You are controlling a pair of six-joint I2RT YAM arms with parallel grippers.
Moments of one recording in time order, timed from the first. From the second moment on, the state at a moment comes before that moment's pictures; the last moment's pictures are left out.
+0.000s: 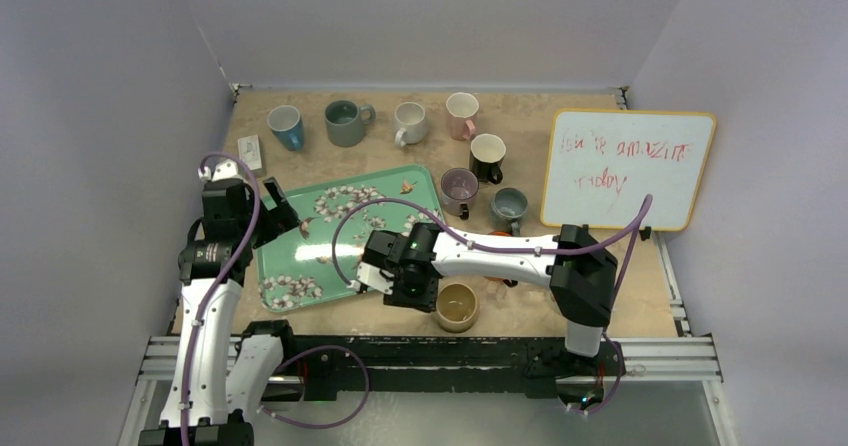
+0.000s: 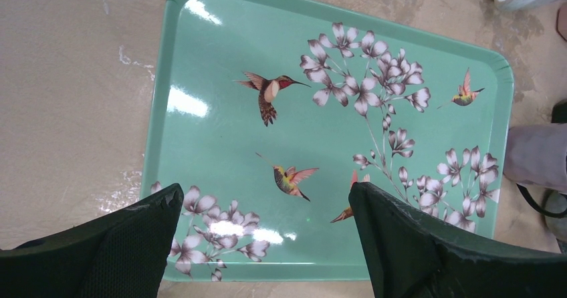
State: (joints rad) left arm 0.08 0.76 0.86 -0.81 -0.06 -0.43; right arm 1.23 1.83 1.42 -1.03 -0.10 -0.23
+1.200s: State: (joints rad) left arm 0.08 0.67 0.82 -0.56 0.74 -0.37; right arm 1.22 1.13 1.17 -0.66 0.16 0.00
